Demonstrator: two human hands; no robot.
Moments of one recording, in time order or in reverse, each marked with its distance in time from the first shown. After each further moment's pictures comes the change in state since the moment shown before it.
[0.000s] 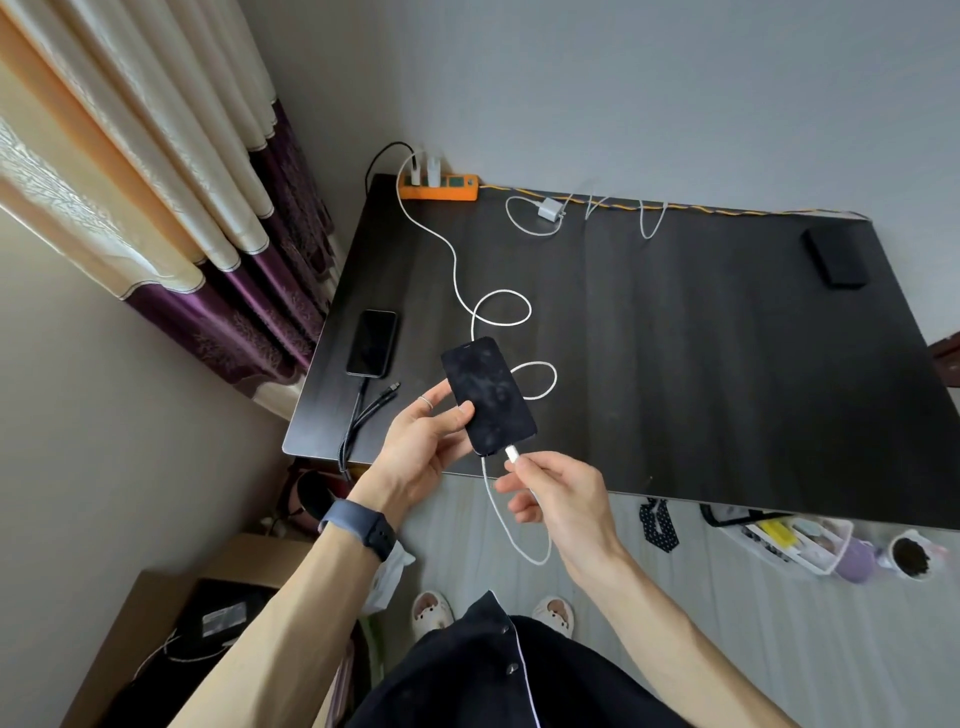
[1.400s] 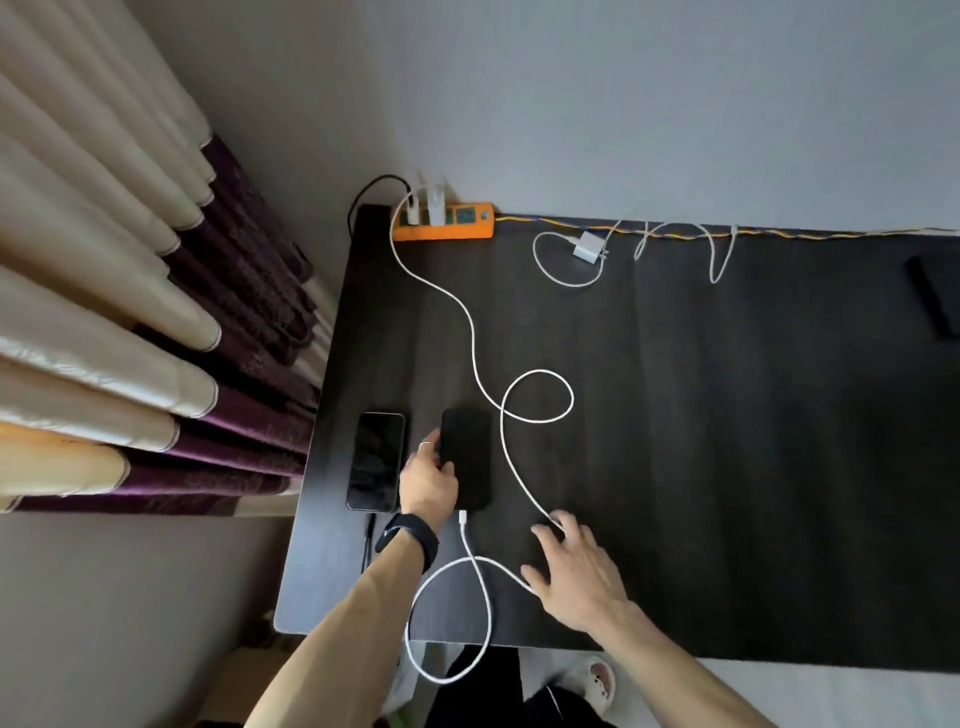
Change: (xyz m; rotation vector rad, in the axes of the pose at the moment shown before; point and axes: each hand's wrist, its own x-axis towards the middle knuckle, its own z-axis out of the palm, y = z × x) left_hand 0.274 0.026 -0.092 1.064 0.478 -0.036; right_hand 0.254 0.061 0.032 -1.403 -0.290 -0.014
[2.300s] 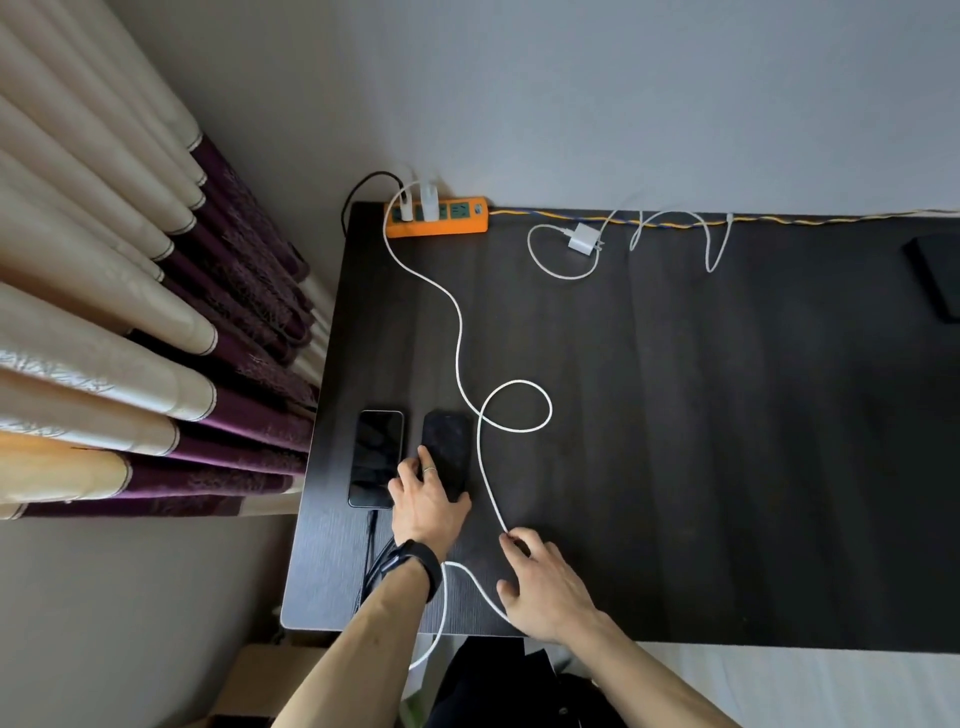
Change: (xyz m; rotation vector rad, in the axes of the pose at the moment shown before) left_hand -0.027 -0.020 0.002 0.510 -0.022 0.060; right_hand -0.001 -0.033 0.024 0.171 -0.093 -0.091
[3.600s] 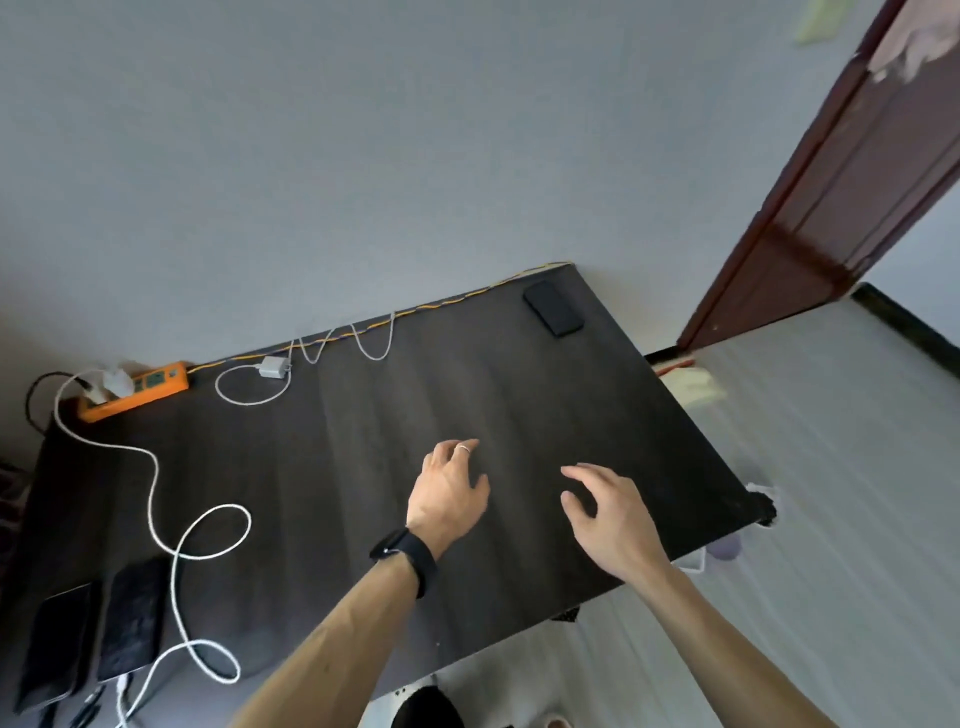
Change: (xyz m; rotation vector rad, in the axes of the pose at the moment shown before) left_hand -0.216 0.413 0.111 0.029 0.010 0.757; right_hand -0.275 0.380 -0.173 0.418 0.883 0.259
